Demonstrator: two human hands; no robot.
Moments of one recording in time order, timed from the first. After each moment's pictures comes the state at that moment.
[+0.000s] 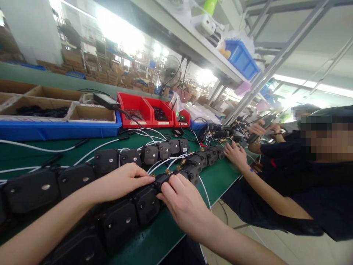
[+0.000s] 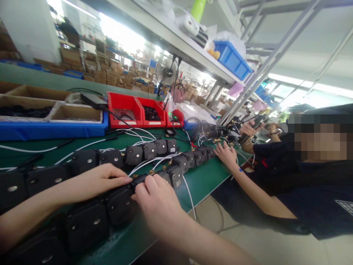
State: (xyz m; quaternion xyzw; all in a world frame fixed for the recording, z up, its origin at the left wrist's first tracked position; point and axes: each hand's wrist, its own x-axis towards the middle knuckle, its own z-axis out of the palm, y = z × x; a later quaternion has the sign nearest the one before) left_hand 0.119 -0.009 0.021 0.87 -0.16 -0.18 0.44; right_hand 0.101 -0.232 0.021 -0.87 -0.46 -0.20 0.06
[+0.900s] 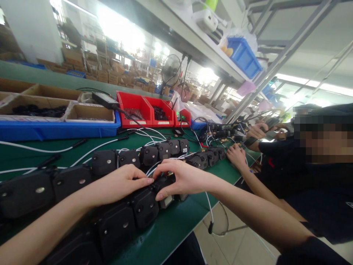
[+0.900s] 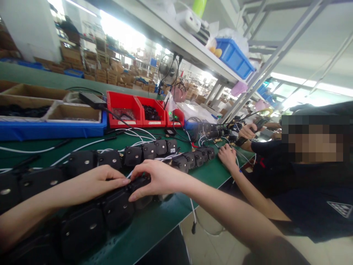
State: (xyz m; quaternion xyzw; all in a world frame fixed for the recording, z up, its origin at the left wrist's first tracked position) left_hand 0.119 -0.009 0.023 0.87 -0.15 -0.19 0.43; right_hand 0.173 -0.222 0.073 -0.81 -0.51 0.17 0.23
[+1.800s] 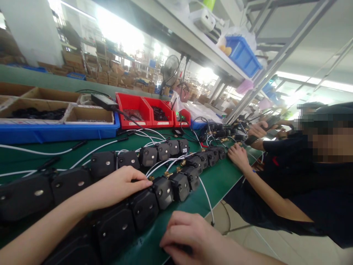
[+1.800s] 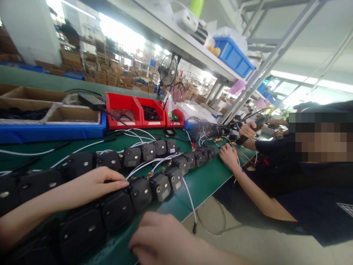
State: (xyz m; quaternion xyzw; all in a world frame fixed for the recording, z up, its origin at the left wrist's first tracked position) left_hand 0.117 -0.009 0.024 0.88 -0.15 -0.15 0.42; right_hand 0.076 -0.263 0.028 -0.79 -0.49 0.10 0.34
